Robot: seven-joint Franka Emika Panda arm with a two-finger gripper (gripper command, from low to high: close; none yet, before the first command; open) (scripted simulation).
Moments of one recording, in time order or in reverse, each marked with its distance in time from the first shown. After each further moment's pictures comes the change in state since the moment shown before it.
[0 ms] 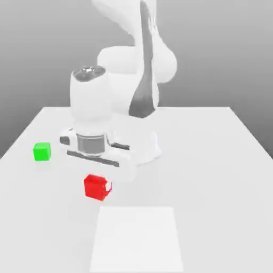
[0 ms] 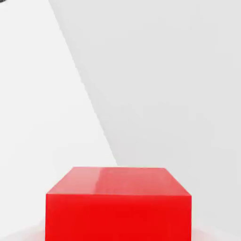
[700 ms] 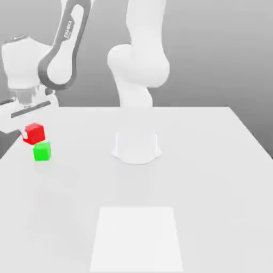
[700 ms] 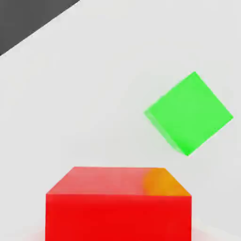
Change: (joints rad) arm -0.746 -0.108 -0.302 0.024 -0.157 -0.122 0.900
